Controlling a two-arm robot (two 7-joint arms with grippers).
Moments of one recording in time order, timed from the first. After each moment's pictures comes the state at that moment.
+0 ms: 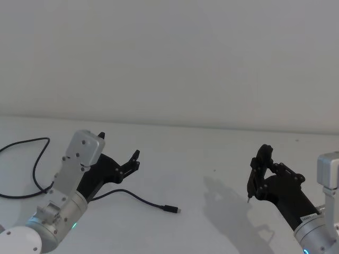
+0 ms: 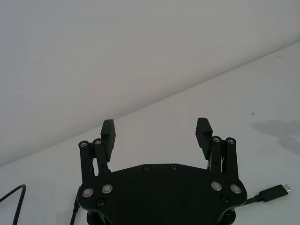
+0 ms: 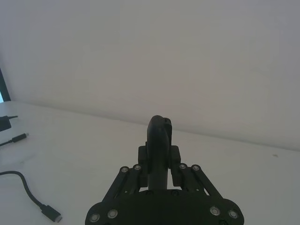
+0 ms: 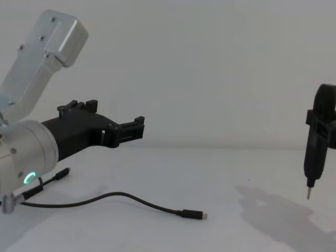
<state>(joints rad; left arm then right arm) -0.24 0.38 0.45 -1.63 -0.20 0.01 -0.01 -0.01 0.34 -0.23 -1.77 0.29 0.03 0.07</state>
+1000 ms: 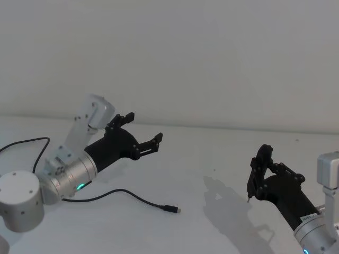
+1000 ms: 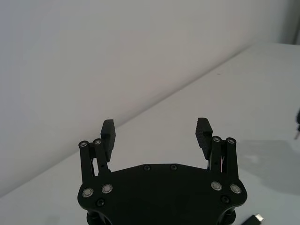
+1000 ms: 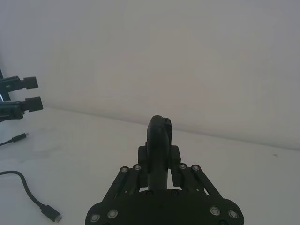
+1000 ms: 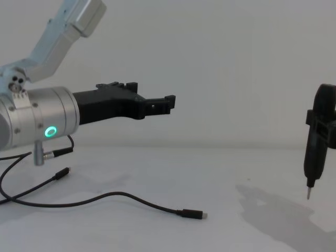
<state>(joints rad) -0.49 0.35 0.47 -1.39 -0.34 -0.01 -0.38 -0.01 0.34 -0.23 -1.77 0.29 0.03 0.07</state>
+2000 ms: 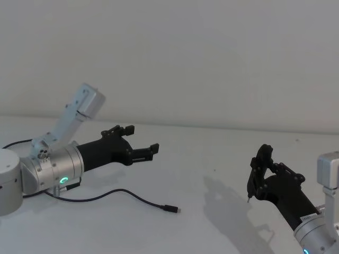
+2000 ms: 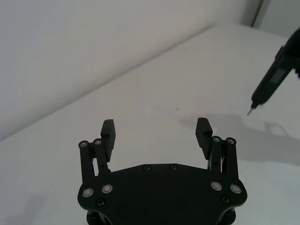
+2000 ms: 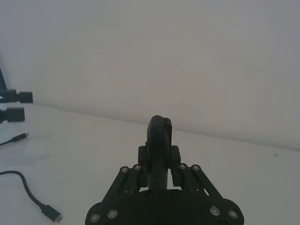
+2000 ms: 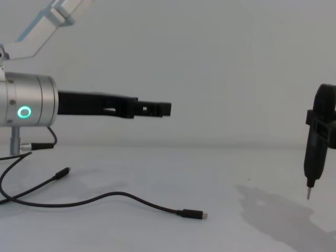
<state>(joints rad) -0.55 0.43 0.47 -1.42 -0.52 0.27 -0.56 -0.01 0.34 -0.23 -1.77 0.29 0.03 0.07</state>
